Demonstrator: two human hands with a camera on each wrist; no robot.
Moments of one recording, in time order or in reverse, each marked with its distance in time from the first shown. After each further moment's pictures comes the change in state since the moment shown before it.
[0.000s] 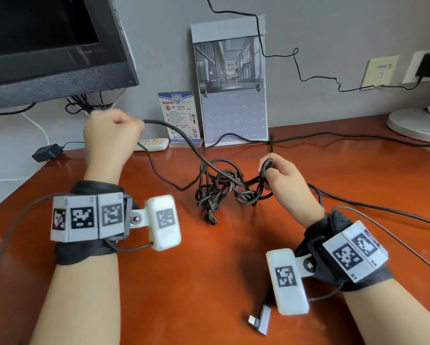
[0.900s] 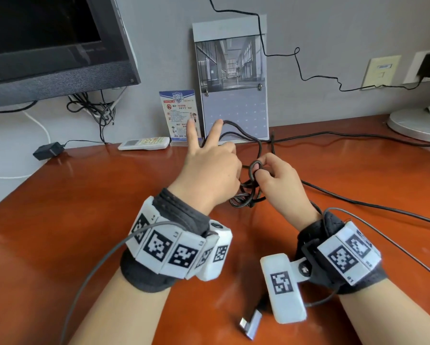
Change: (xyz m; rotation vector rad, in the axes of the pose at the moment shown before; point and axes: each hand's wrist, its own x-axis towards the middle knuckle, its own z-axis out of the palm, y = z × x) left_hand -0.084 0.050 0.061 0.912 -0.621 0.743; right_hand -0.005 -0.004 0.009 -0.131 0.076 -0.072
